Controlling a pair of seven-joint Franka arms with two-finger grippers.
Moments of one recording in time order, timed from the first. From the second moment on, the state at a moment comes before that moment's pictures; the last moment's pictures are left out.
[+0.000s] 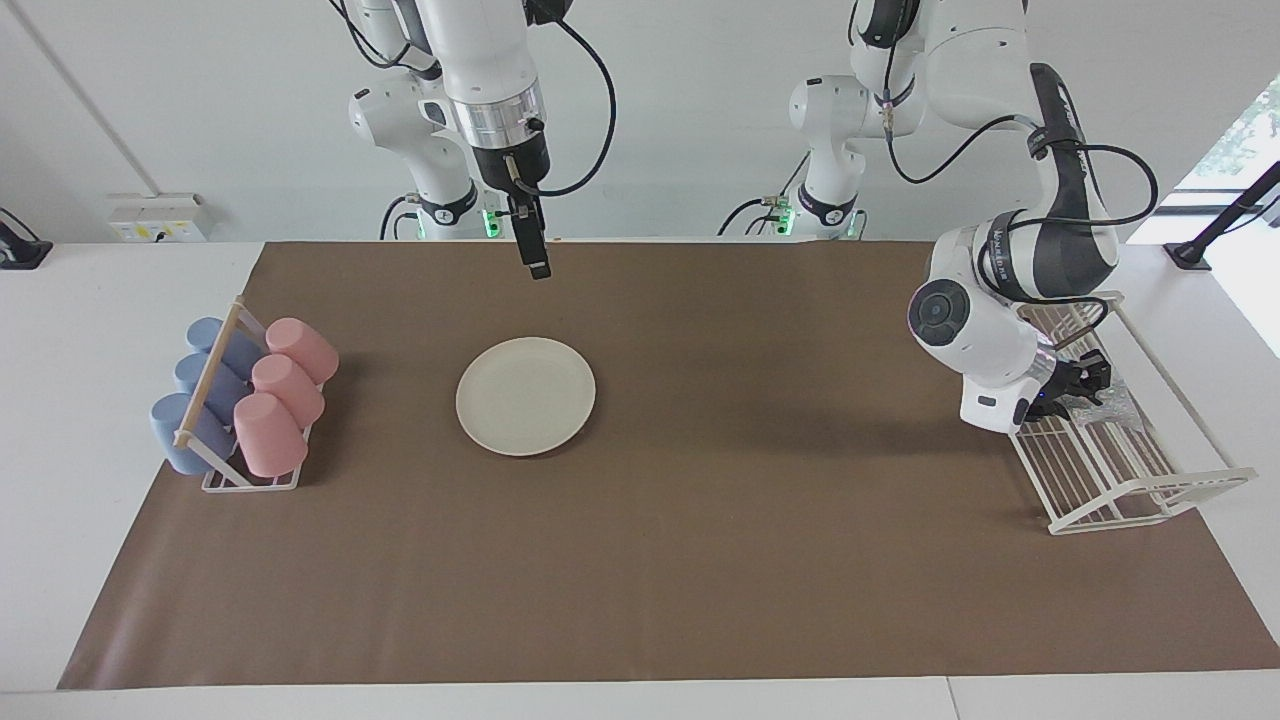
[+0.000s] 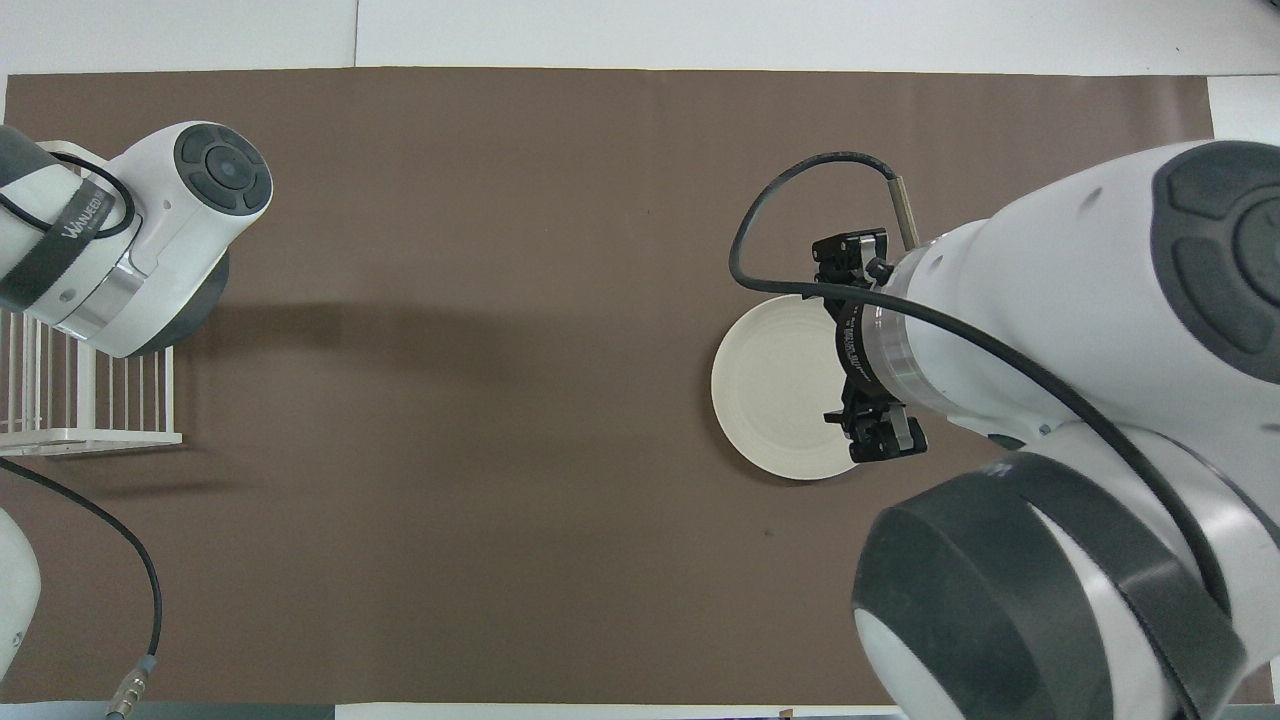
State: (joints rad) left arm -0.13 0.34 -0.02 -1.72 0.98 1.81 -0.53; right arm 0.52 -0.02 -0.08 -1.63 0.06 1.70 1.86
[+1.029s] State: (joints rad) left arm -0.13 0.32 -0.04 -1.43 0.60 1.61 -0.48; right arm 0.58 0.01 -0.09 -1.63 0.06 1.76 2.03
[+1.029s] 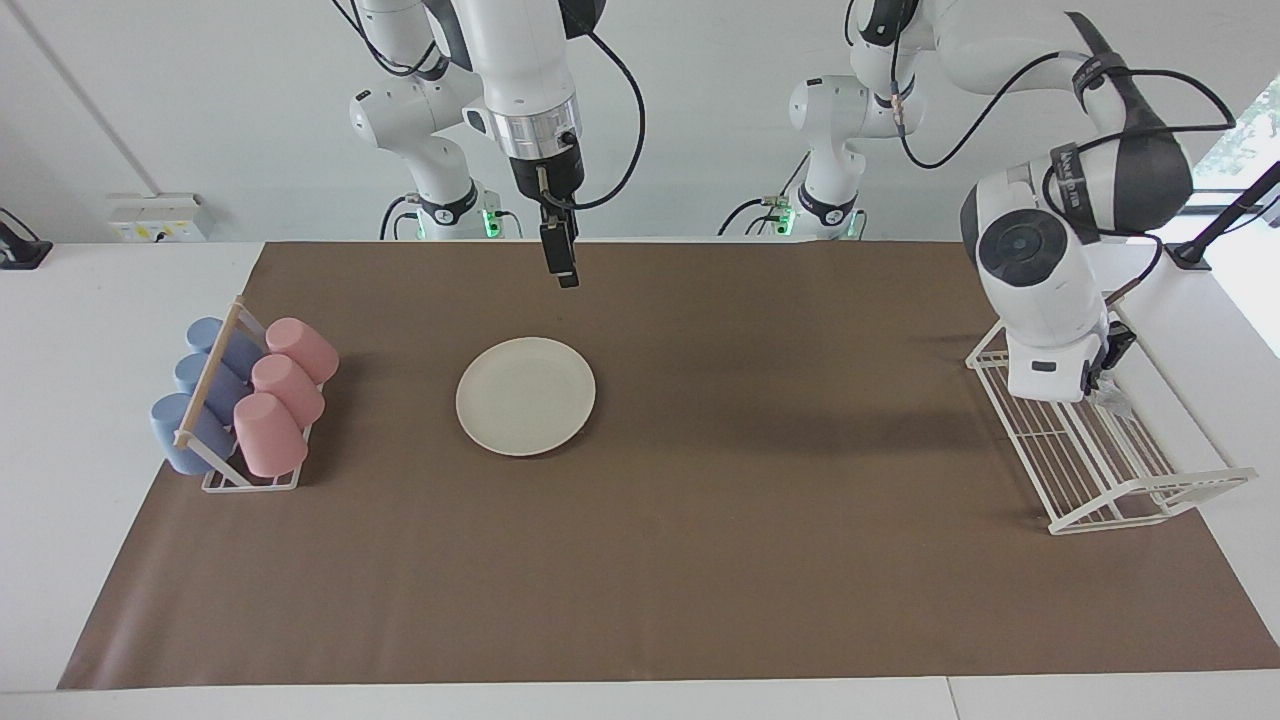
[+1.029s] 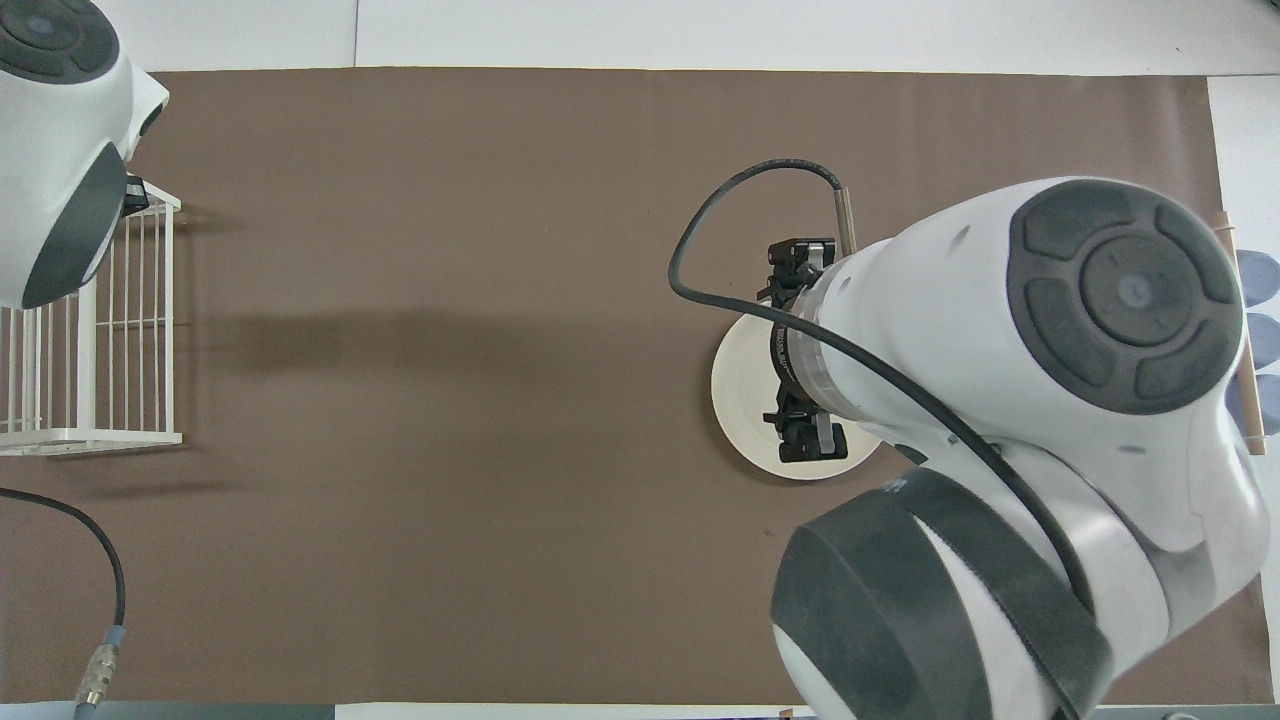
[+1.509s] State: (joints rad) left arm -0.06 0.22 -0.04 -1.33 -0.12 1.49 -0.47; right arm 0.58 0.06 -0.08 -1.54 0.10 1.63 2.03
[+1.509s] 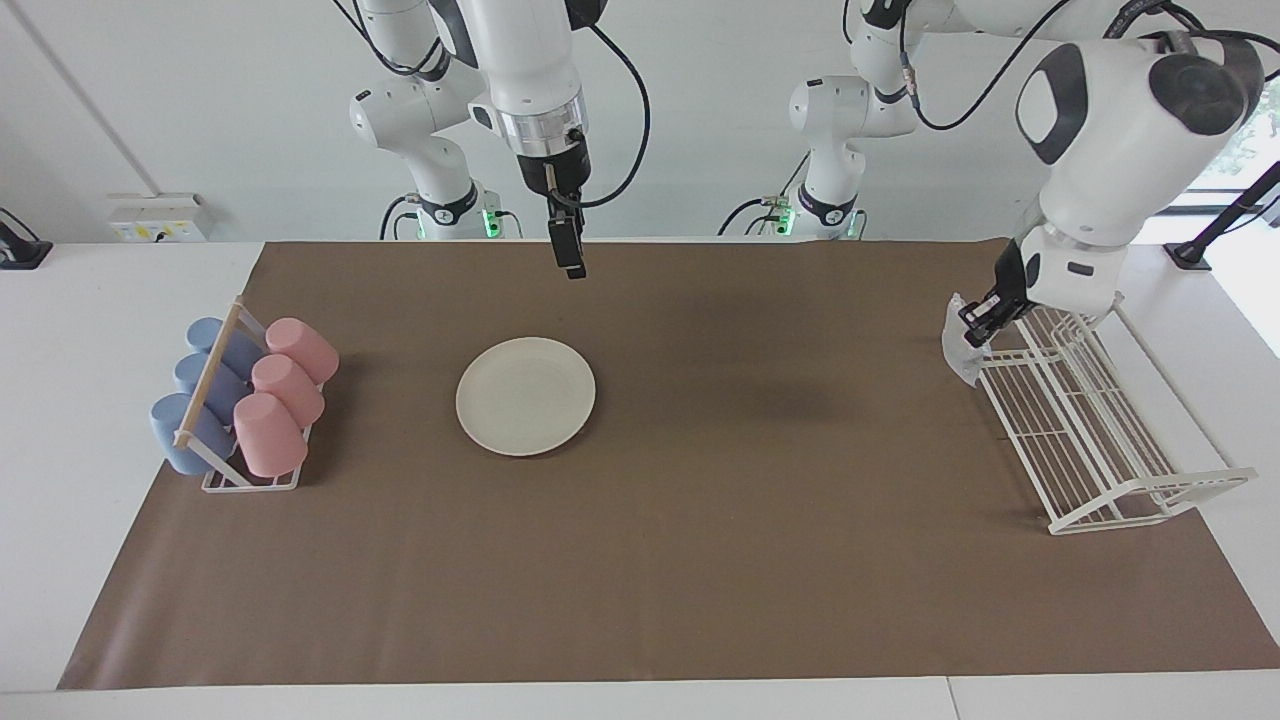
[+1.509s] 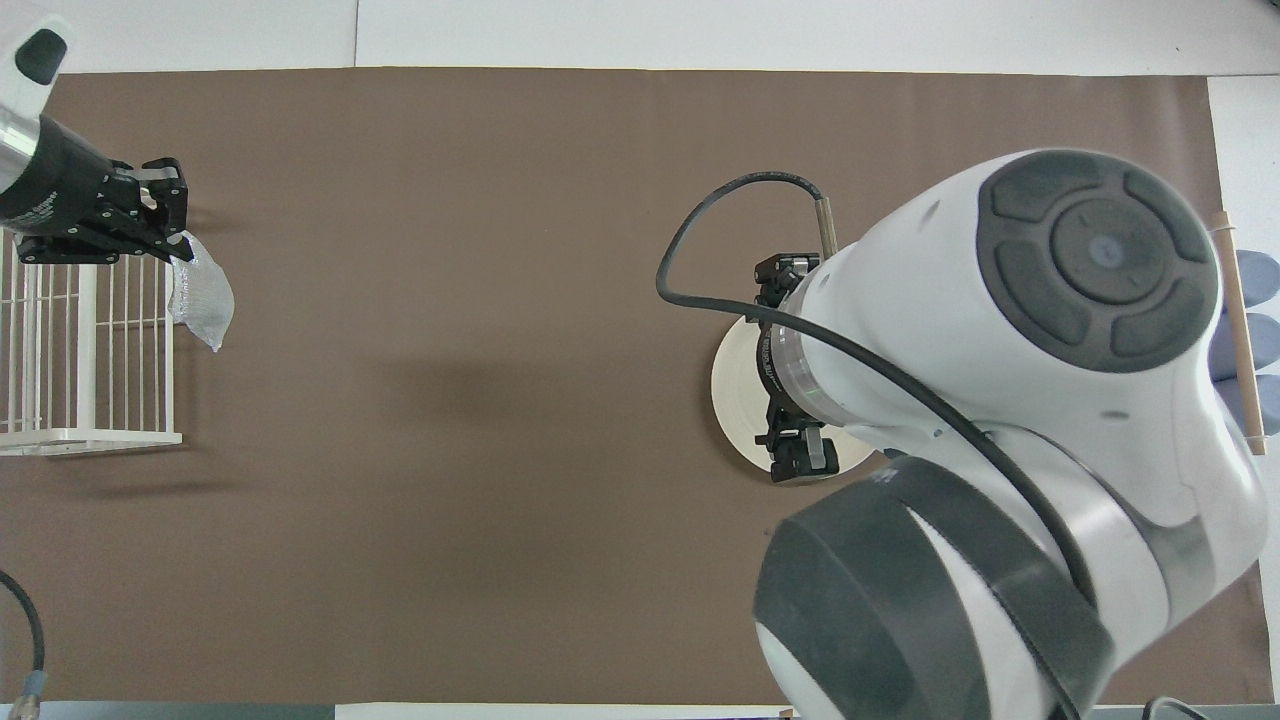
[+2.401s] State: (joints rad) left arm 0.06 -0.07 -0.04 -2.06 -1.21 1.63 0.00; right arm 0.65 0.24 -0.08 -1.34 0.11 1.61 2.12
